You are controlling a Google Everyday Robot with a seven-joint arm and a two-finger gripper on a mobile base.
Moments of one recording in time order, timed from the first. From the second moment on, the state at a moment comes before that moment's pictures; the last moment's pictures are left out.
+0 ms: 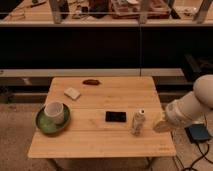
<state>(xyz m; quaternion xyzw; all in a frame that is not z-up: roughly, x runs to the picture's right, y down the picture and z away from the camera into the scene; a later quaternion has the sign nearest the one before) 0.227 0.165 0.592 -0.14 -0.35 -0.48 0.79</state>
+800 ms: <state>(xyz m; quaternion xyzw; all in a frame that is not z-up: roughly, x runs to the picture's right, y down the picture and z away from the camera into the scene) 0.247 0.202 0.639 -0.12 -0.39 -0.47 0.78</state>
